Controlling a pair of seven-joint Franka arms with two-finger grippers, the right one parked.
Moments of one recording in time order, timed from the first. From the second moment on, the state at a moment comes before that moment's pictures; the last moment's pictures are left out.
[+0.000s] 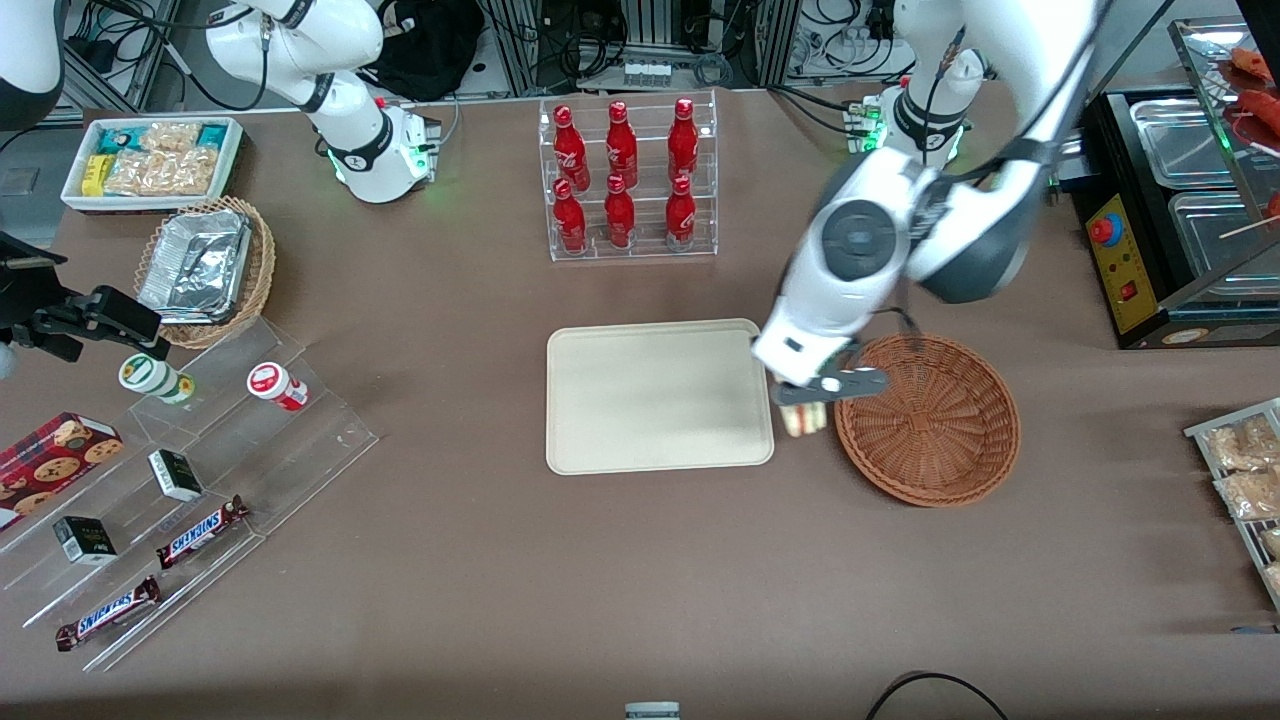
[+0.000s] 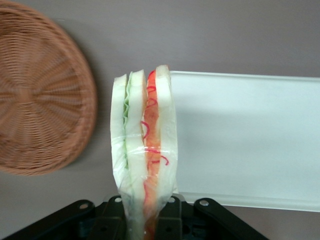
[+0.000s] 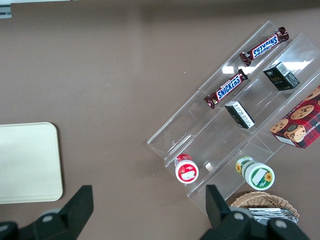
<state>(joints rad) -0.18 0.36 -0.47 -1.70 0.16 1.95 -0.76</state>
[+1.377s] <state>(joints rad) -0.42 0.78 -0.46 -1.50 0.37 2.15 -0.91</state>
